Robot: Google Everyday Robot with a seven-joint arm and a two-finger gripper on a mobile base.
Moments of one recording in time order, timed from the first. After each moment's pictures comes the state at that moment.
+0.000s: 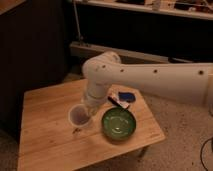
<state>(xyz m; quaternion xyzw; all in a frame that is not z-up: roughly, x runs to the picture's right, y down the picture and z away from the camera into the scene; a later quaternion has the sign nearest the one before) -0.038 0.092 0.629 -0.34 0.10 0.59 0.72</state>
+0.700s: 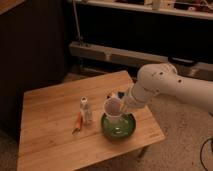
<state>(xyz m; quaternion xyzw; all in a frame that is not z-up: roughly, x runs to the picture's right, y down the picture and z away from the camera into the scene) 0.095 0.097 0.672 -0.30 0.12 0.78 0.54</state>
